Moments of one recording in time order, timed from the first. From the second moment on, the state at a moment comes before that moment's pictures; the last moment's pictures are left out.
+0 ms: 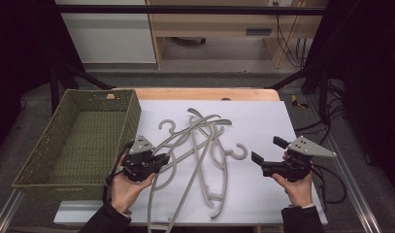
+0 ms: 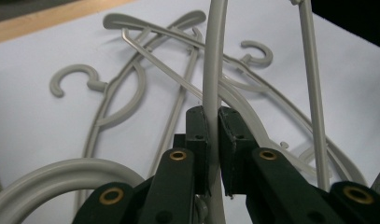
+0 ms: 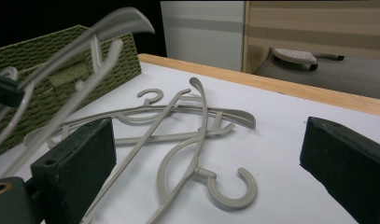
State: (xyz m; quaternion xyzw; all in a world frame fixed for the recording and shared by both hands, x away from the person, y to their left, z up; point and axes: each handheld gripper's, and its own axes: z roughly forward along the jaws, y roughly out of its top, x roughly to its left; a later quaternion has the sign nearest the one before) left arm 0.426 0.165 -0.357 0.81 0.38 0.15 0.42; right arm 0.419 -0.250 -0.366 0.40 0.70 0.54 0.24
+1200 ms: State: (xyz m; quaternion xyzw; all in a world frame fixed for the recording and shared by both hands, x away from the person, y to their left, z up) left arm 0.443 0.221 -0.231 0.80 0.36 0.23 0.43; right arm 0.418 -0.251 -0.365 0.40 0.70 0.54 0.24
